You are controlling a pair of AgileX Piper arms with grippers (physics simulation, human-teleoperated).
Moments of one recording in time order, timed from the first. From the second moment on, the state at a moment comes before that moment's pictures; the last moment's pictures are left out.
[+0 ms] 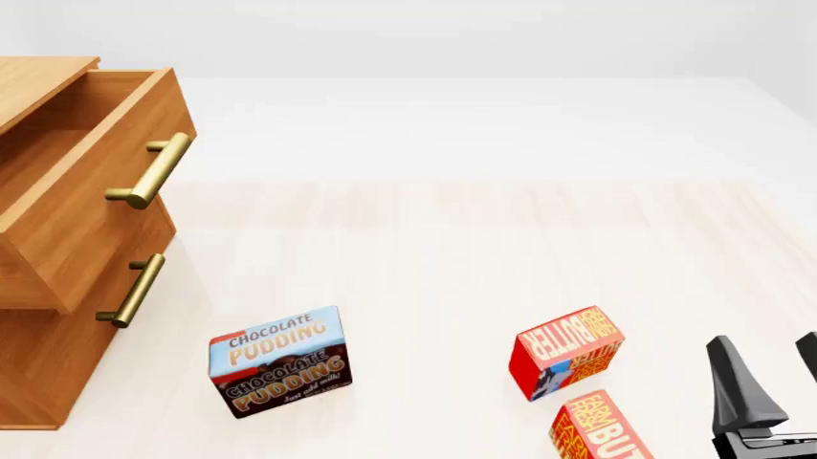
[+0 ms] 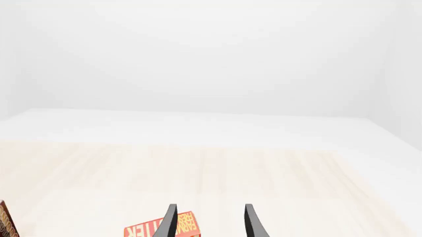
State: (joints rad) left arm 0.49 1.10 -1.44 1.06 -0.82; right arm 0.04 0.00 -0.01 -0.05 -0.02
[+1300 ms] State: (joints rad) left arm 0.73 1.55 -1.87 1.14 -0.87; right arm 0.04 0.00 -0.01 -0.05 -0.02
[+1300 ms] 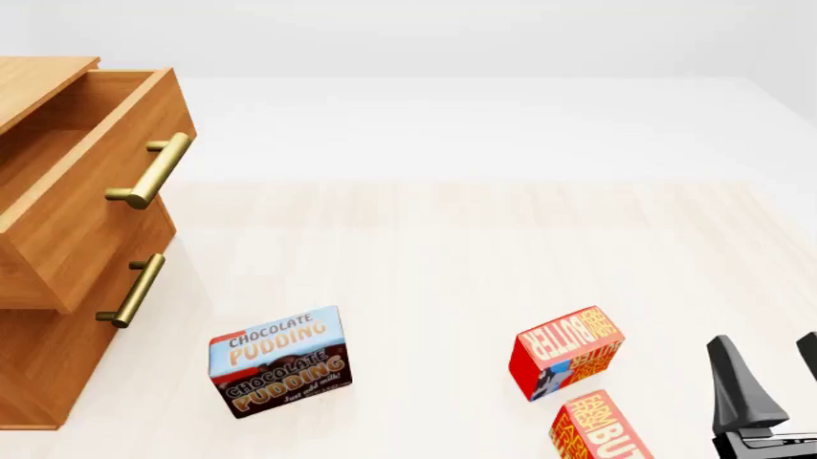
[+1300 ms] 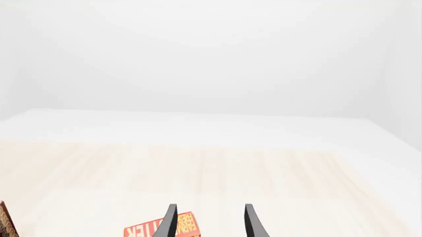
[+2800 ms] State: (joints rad) left arm 0.61 1.35 -1.75 1.18 -0.89; right arm 0.04 0.00 -0.01 -0.05 -0.02
